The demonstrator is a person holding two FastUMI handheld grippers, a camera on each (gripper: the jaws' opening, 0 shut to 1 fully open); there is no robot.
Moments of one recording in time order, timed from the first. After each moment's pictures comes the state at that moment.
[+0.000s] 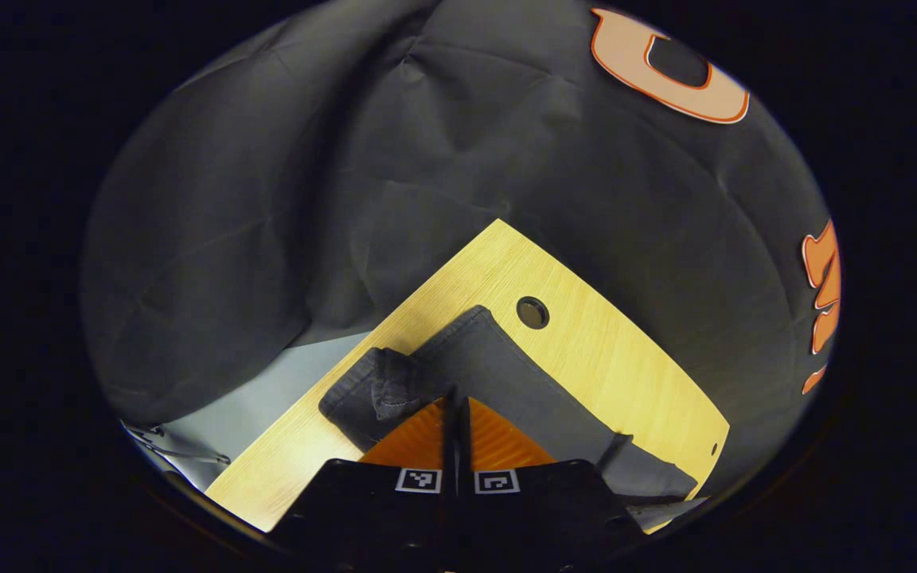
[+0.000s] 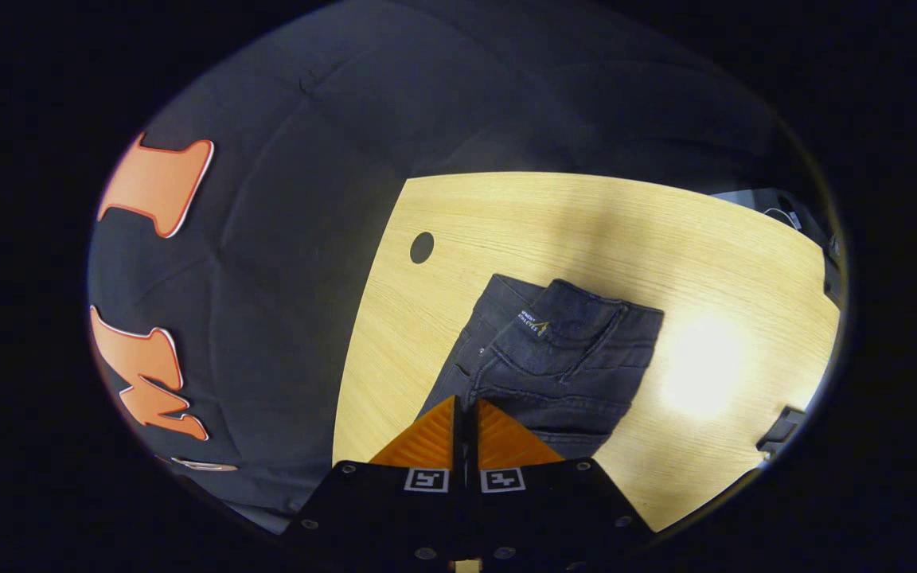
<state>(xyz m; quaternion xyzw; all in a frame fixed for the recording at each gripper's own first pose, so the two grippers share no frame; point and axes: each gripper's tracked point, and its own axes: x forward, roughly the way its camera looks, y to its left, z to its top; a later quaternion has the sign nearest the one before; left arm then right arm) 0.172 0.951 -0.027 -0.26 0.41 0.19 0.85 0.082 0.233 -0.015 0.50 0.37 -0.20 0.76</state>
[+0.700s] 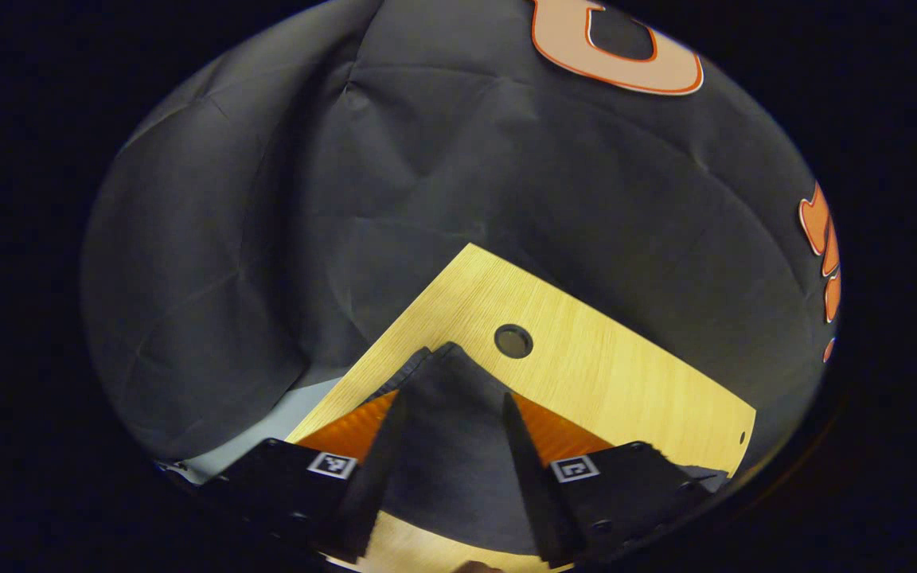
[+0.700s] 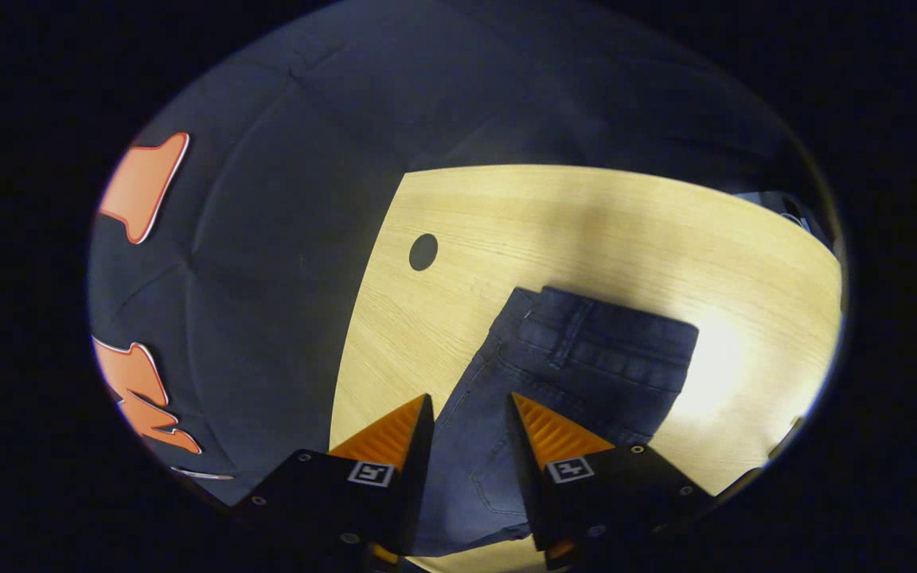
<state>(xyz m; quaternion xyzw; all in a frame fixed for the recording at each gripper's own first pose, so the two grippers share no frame) 0.215 0.934 -0.005 -0.20 0.37 0.18 0.89 0.116 0.223 -0.030 0.48 0.36 -0.21 0.77</state>
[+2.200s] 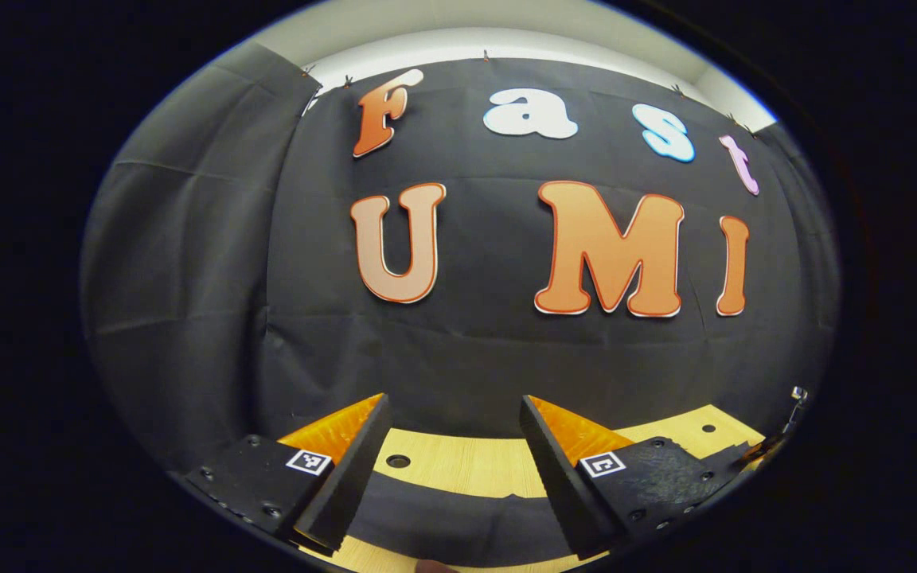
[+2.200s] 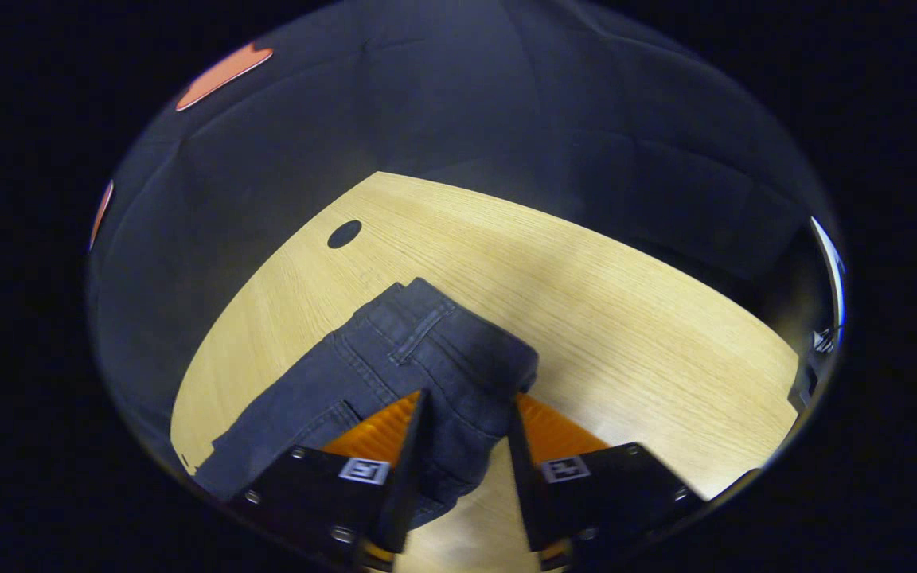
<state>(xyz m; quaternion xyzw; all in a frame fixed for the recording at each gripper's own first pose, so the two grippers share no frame) 0.059 0.769 0.247 0.00 0.03 0.05 1.00 0.064 0.172 -0.120 0.25 0.35 -0.29 0.85</state>
